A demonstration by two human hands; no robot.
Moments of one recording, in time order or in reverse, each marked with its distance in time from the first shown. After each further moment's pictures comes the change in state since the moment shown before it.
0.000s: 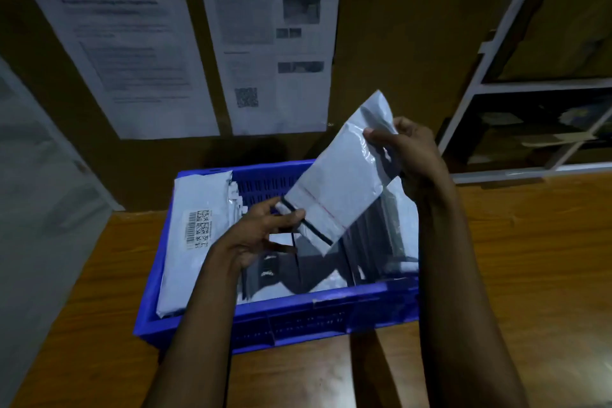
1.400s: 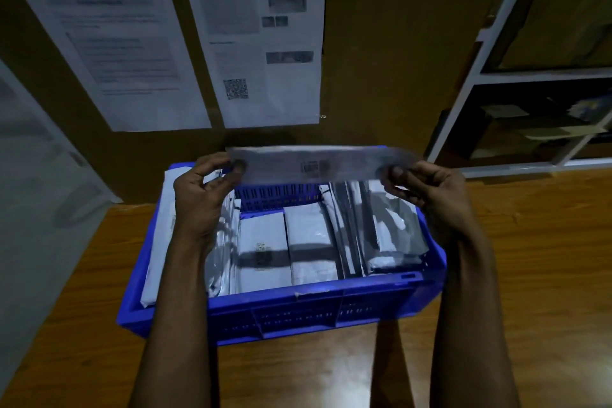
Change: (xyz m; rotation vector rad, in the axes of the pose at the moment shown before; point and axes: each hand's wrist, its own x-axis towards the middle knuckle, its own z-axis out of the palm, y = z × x) left_hand -0.028 0.032 -0.001 0.096 0.538 0.727; right_hand -0.037 0.063 -0.070 0.181 -0.113 -0.085
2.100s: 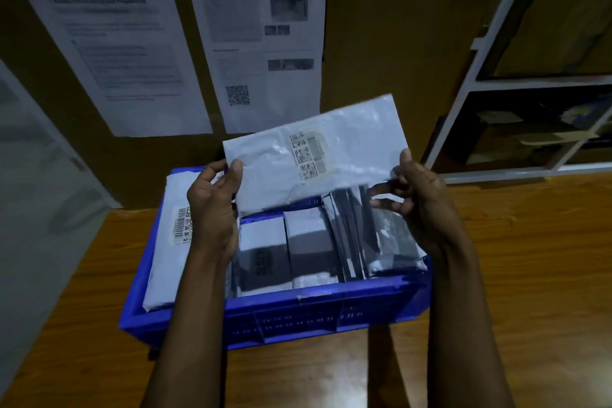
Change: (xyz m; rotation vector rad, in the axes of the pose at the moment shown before) left_hand -0.012 0.011 0.023 -0.328 0.167 -0.296; right_hand -0.010 -0.009 0.025 0.155 -0.071 0.078
